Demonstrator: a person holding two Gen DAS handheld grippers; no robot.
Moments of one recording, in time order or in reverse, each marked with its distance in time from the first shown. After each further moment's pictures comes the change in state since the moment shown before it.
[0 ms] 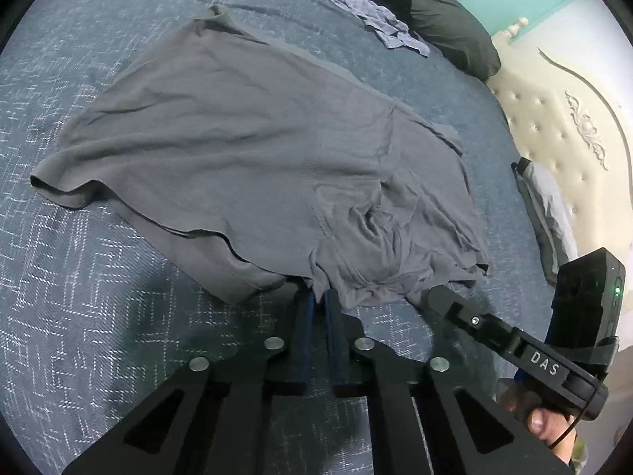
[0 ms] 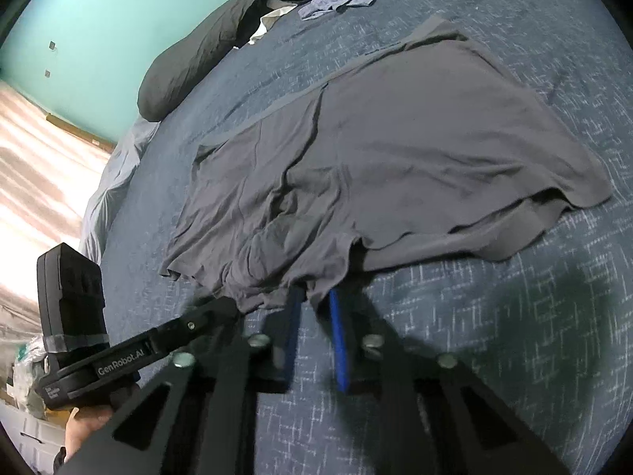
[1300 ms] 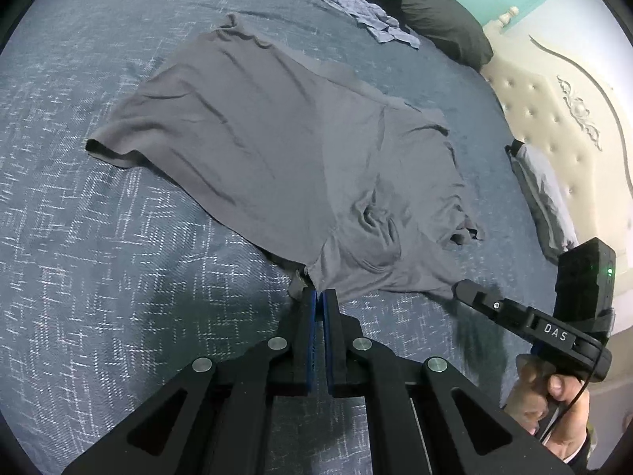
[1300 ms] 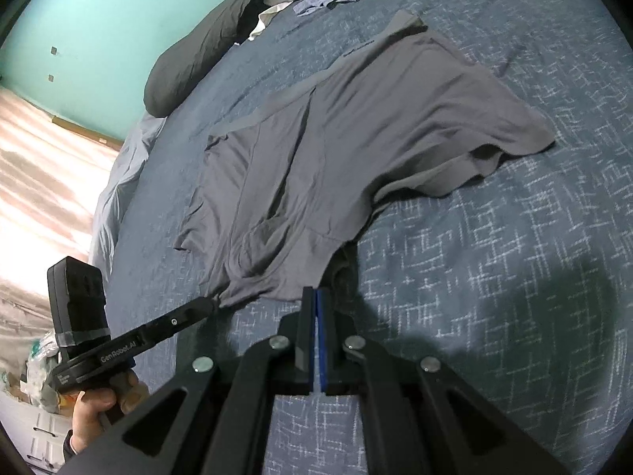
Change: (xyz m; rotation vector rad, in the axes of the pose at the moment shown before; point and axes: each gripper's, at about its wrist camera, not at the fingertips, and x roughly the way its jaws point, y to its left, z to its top) left arm -0.037 -0.001 -0.025 0.027 0.010 0.027; right arm -0.033 -0.010 -0.021 0.028 0.045 0.031
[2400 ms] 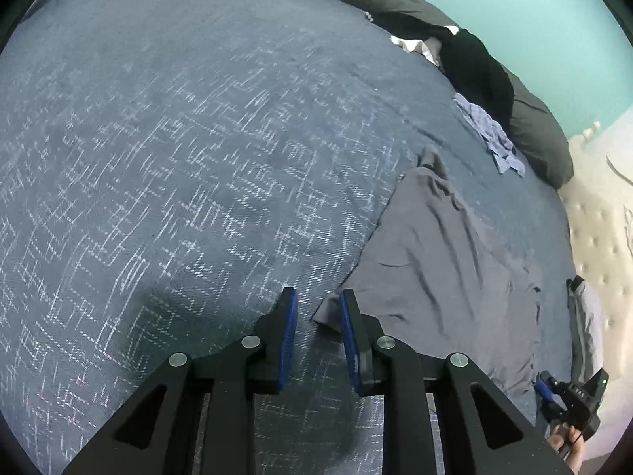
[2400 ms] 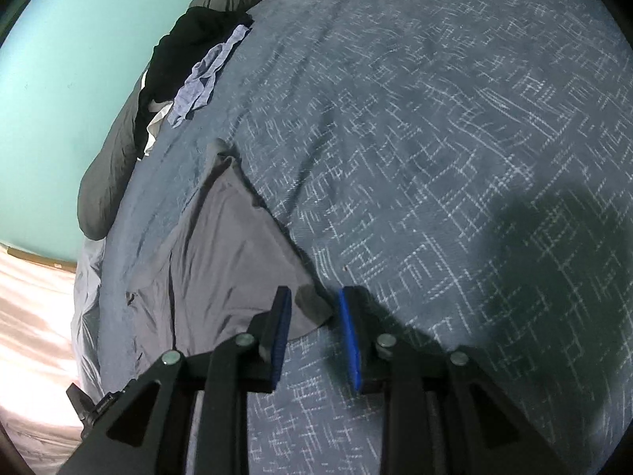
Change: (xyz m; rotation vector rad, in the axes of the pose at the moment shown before) left arm -0.032 0.132 0.067 -0.277 -0.244 0.172; right arm -0.045 -0.129 0.068 0.346 -0.216 -0.136
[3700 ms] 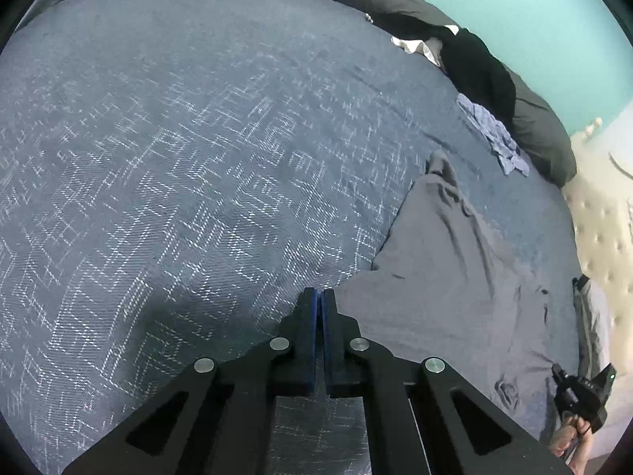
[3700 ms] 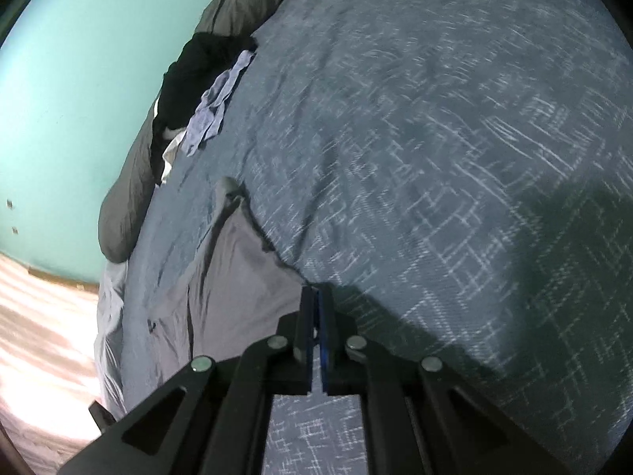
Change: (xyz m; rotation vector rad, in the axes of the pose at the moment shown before) left arm 0.006 0.003 0.007 0.021 -0.005 0.024; right arm -0.002 -0.011 0.021 0.031 -0.064 0.088
